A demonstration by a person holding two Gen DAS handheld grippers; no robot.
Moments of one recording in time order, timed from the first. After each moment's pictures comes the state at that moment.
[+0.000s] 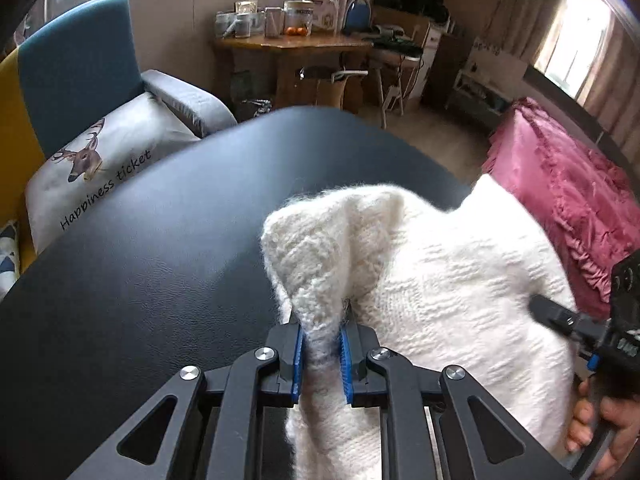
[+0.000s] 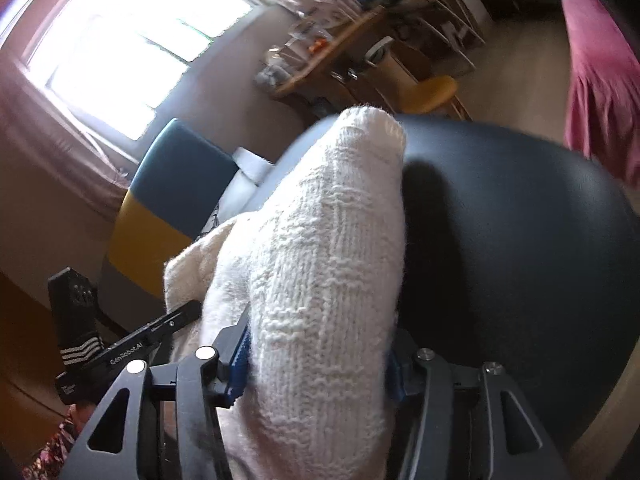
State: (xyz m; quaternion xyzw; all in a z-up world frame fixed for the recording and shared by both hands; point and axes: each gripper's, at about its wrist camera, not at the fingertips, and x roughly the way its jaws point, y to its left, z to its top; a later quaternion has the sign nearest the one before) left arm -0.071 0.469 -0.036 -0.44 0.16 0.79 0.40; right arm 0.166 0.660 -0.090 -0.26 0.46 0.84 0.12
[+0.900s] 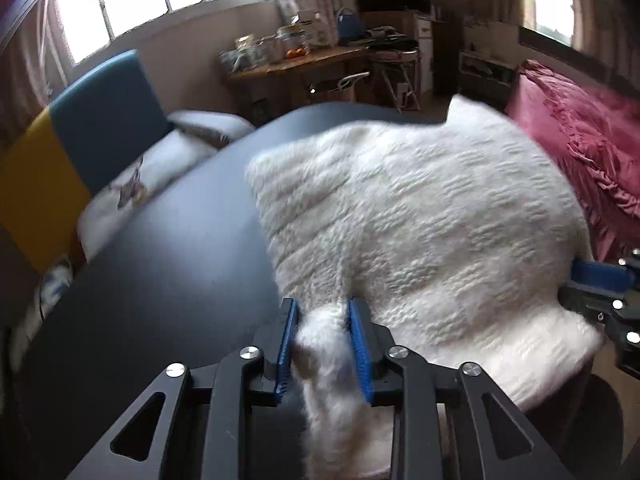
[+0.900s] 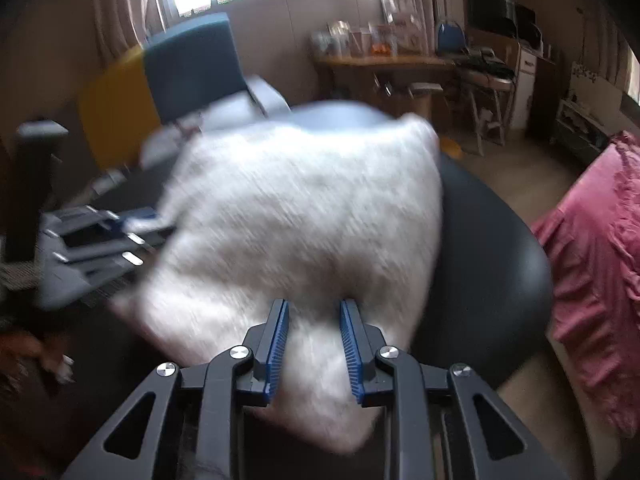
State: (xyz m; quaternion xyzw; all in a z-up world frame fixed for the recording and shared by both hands) left arm 0.027 0.422 -0.063 -0.34 0.24 0.83 0.35; right arm 0.156 0.512 -0.038 -0.41 0.14 0.88 0.18
